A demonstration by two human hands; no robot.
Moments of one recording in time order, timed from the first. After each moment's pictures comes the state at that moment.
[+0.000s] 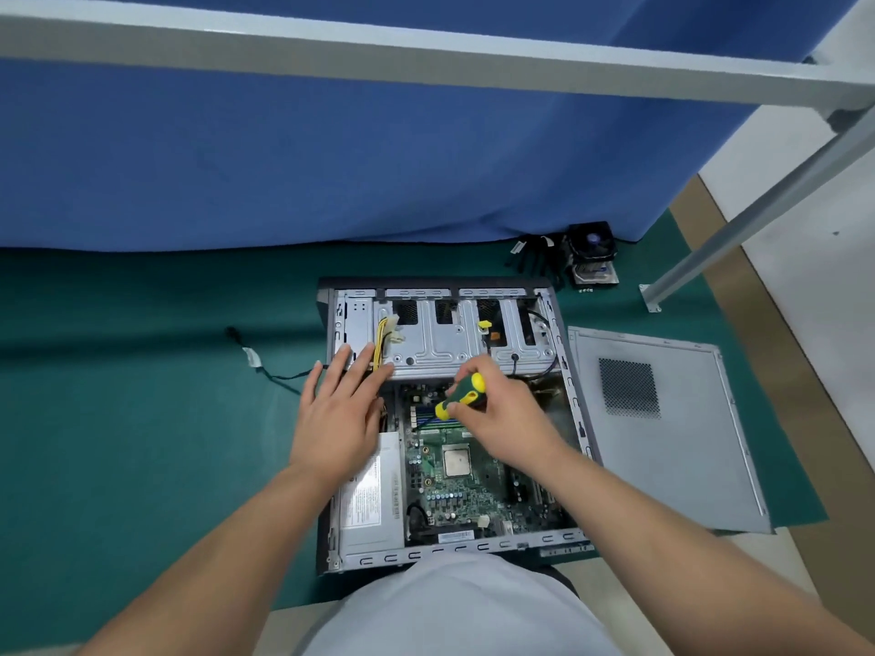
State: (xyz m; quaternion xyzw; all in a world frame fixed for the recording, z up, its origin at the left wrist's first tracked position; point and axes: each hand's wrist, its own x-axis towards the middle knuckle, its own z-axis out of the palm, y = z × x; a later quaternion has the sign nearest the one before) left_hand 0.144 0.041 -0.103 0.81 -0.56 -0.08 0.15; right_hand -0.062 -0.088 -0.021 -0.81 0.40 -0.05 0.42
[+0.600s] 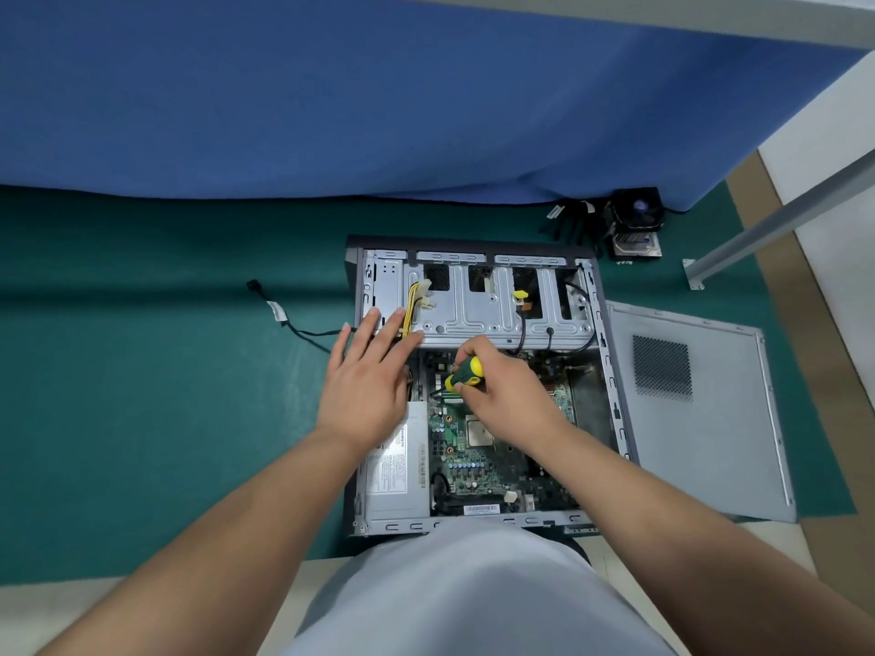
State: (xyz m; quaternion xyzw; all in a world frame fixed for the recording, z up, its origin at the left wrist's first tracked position) left_hand 0.144 0.039 -0.104 0.81 -0.57 -0.07 0.16; right_hand -0.034 -0.079 -0.047 -0.86 0.38 0.01 0.35
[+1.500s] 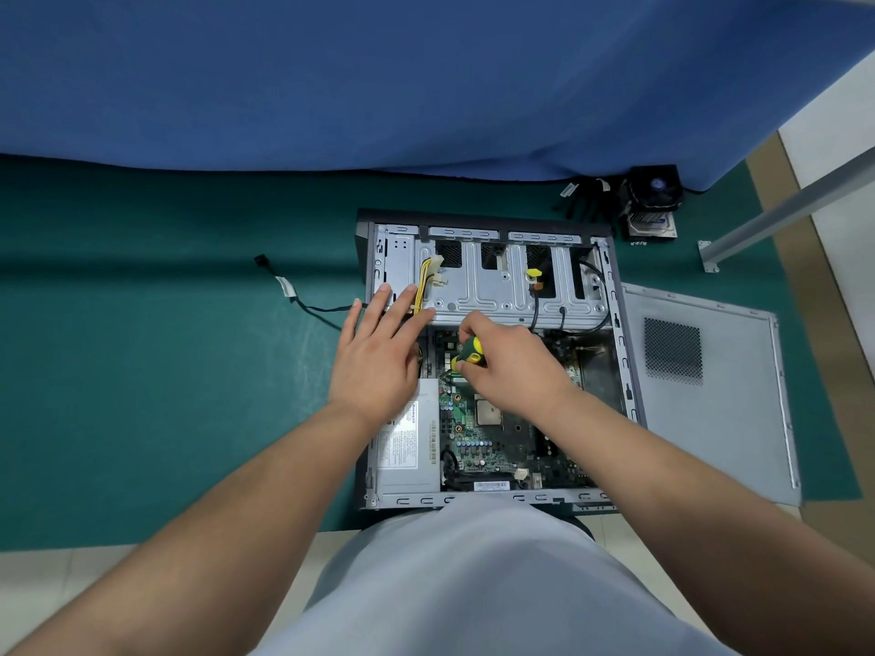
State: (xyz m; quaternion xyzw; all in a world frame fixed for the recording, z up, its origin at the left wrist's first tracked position) left_hand 0.145 0.039 -0.103 0.81 -0.56 -0.07 0.17; right_hand -0.018 -0.084 -0.041 -0.90 0.34 0.05 0.26
